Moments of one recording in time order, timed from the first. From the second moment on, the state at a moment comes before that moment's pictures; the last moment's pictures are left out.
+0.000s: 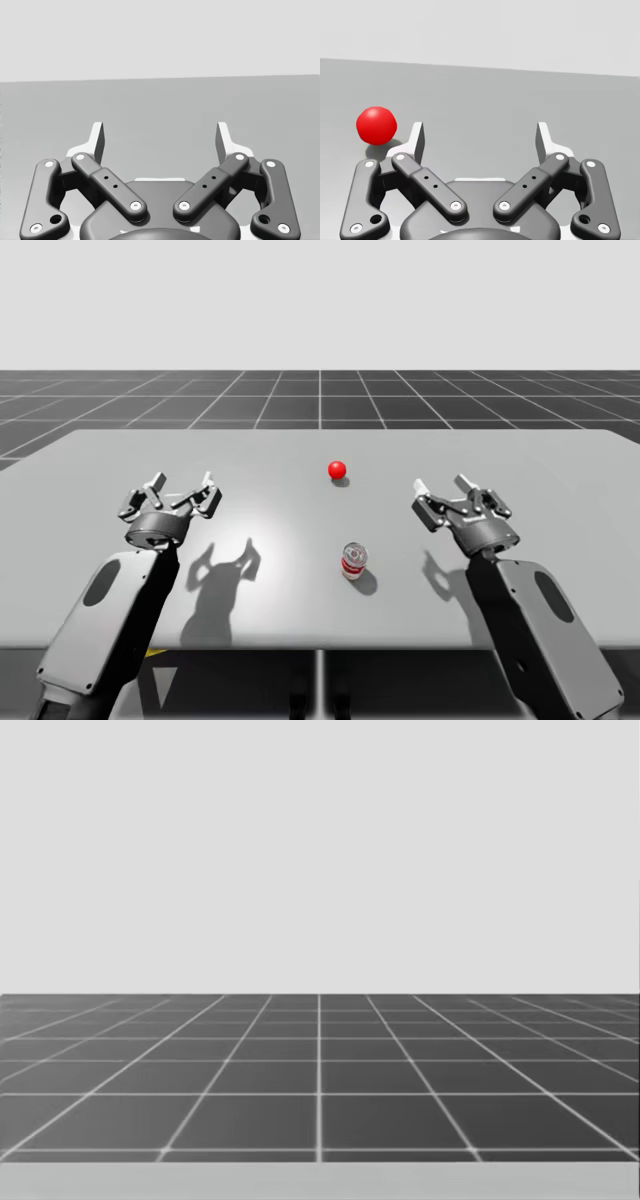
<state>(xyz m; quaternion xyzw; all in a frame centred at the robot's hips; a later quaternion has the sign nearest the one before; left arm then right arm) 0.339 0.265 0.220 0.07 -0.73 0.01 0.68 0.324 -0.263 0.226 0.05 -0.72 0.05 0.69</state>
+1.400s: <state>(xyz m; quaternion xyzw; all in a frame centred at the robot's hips) 0.342 0.263 0.211 0.11 -0.73 -0.04 0.67 0.325 -0.261 0.222 0.04 -0.72 0.07 0.69</state>
